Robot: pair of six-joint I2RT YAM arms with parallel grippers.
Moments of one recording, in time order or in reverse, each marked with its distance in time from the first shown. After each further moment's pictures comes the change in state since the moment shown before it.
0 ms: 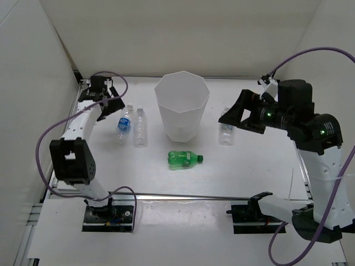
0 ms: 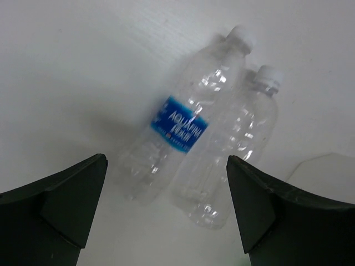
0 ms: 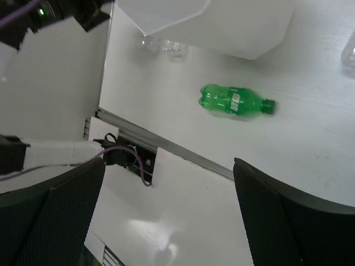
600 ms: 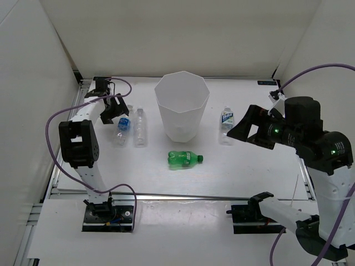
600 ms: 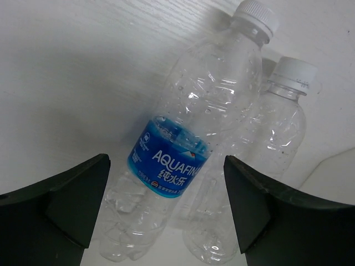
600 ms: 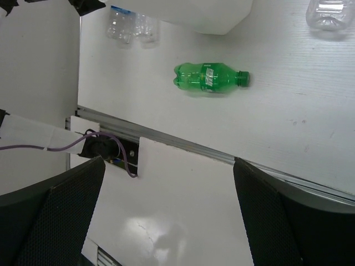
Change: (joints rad) left arm 0.046 0.315 0.129 0.040 0.211 0.078; right arm 0.000 -0.161 -0.112 -0.113 0.095 0.009
